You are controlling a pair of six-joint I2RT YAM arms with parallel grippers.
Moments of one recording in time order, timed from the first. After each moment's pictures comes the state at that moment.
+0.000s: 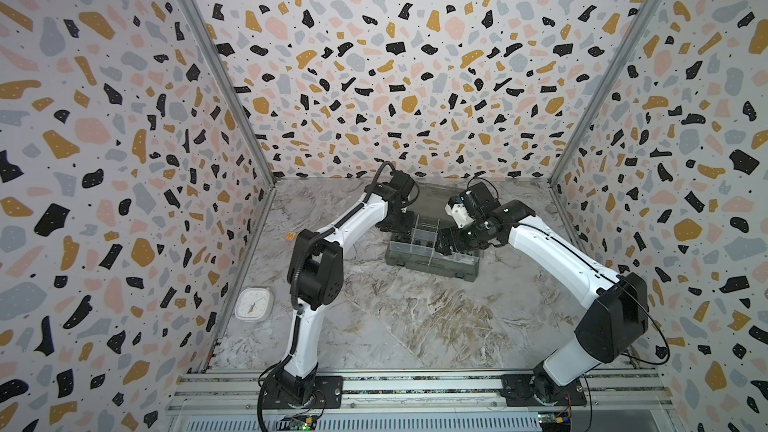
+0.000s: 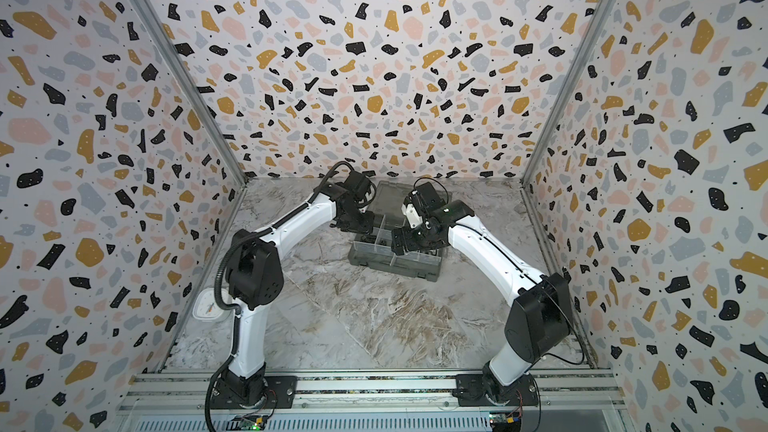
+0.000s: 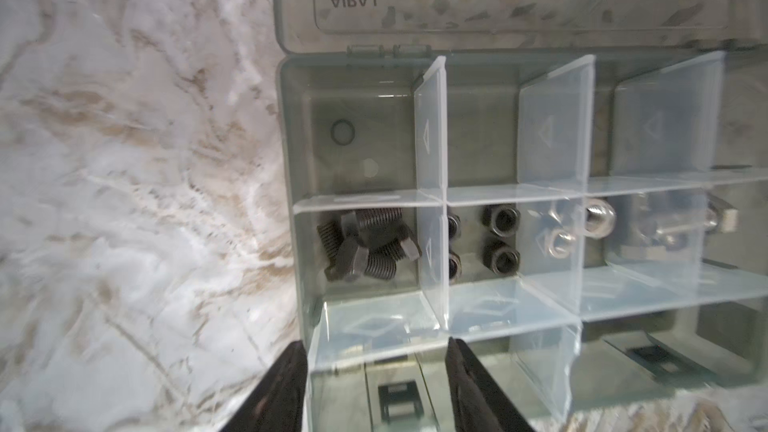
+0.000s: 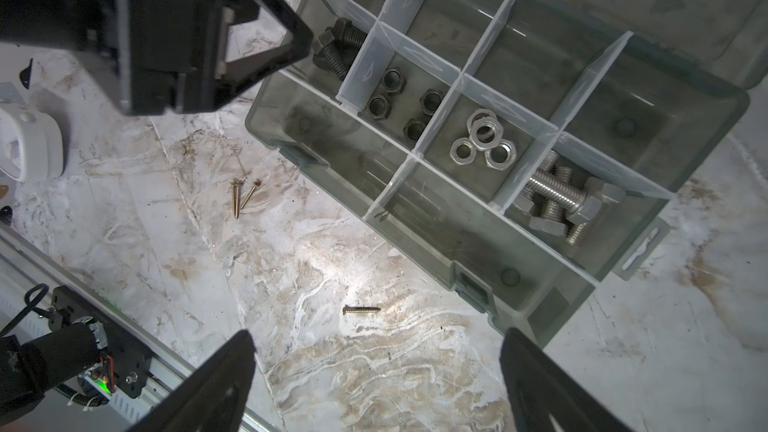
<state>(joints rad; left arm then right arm) -0.54 2.06 1.87 -0.98 0.03 -0.26 0.56 1.58 1.46 -0.95 -0.21 0.26</state>
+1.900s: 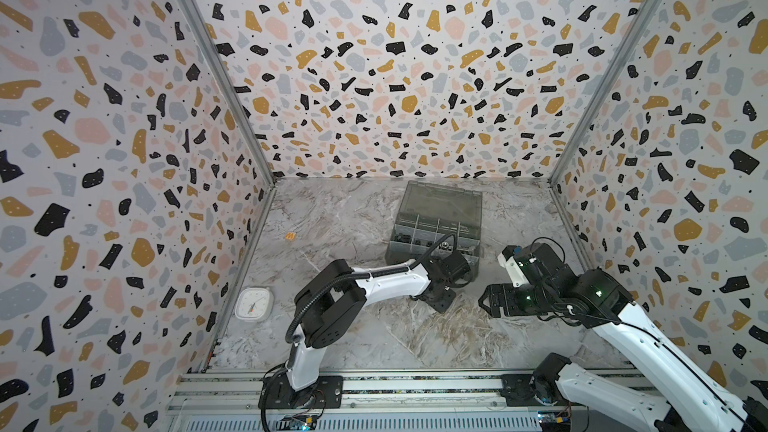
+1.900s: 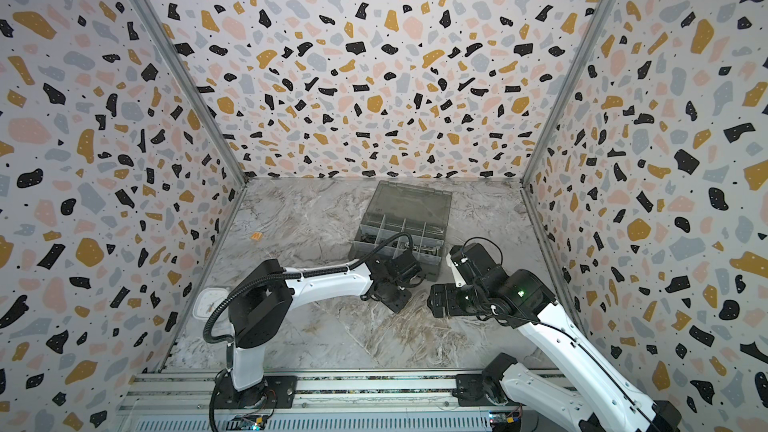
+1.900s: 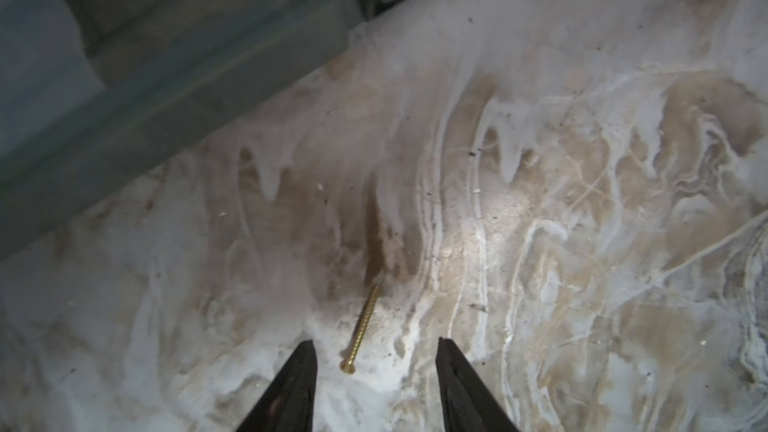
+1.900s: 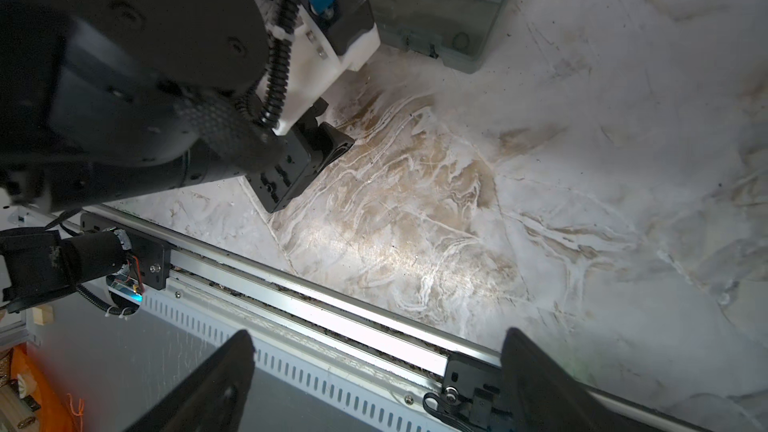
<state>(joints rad) -1.05 1.98 1.40 -0.73 -0.04 -0.29 0.68 0.88 1.08 -1.27 -0.11 0.55</state>
